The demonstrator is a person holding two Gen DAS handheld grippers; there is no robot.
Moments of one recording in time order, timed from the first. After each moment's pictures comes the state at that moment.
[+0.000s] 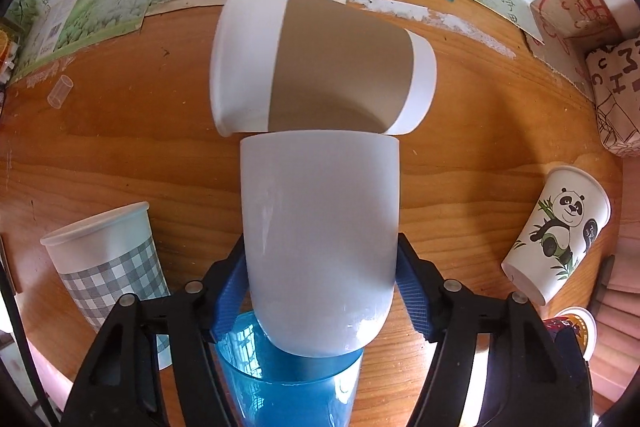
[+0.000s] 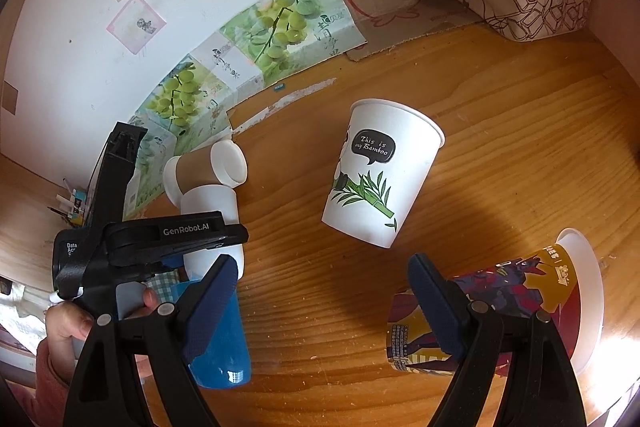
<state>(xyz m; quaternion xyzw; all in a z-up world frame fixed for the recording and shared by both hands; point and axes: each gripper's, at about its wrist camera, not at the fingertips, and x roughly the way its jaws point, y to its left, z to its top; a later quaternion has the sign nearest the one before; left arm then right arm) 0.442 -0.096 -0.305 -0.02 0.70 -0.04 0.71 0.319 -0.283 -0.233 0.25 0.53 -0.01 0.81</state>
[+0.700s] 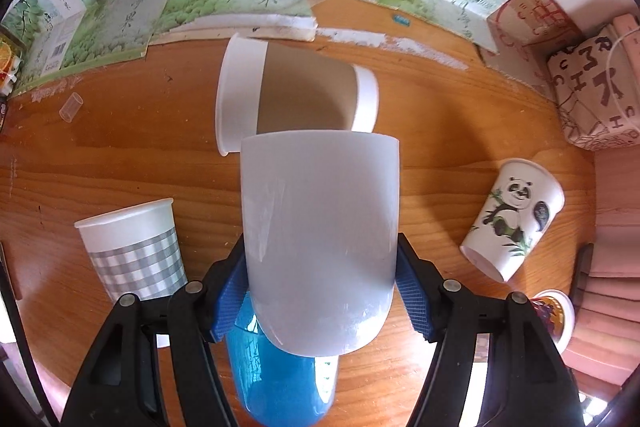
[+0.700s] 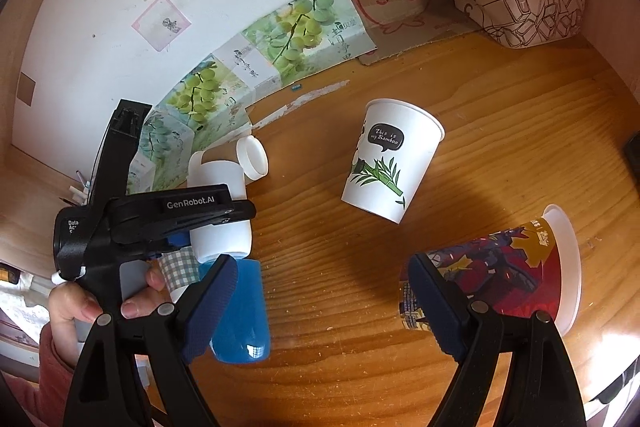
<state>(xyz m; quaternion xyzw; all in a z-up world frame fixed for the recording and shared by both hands) 0.417 -0.087 -0.260 -0.04 0.67 -0.08 0.73 0.290 -0.274 -0.208 0.25 0.52 0.00 0.82</state>
